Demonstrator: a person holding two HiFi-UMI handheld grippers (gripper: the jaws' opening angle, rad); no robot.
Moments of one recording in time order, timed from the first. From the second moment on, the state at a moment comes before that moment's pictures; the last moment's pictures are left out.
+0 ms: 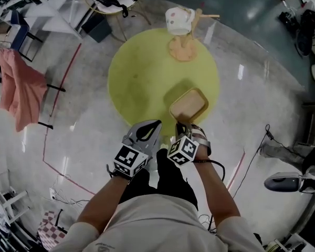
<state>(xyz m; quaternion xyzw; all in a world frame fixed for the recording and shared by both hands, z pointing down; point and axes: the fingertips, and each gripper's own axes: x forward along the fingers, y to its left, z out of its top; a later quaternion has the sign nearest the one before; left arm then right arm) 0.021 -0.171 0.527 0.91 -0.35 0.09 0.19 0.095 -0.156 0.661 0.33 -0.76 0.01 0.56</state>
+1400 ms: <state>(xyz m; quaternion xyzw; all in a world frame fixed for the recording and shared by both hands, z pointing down) -0.061 -0.059 0.415 0.94 -0.33 0.03 0.12 -0.005 -0.047 0.494 0.39 -0.76 -0.02 0.52</state>
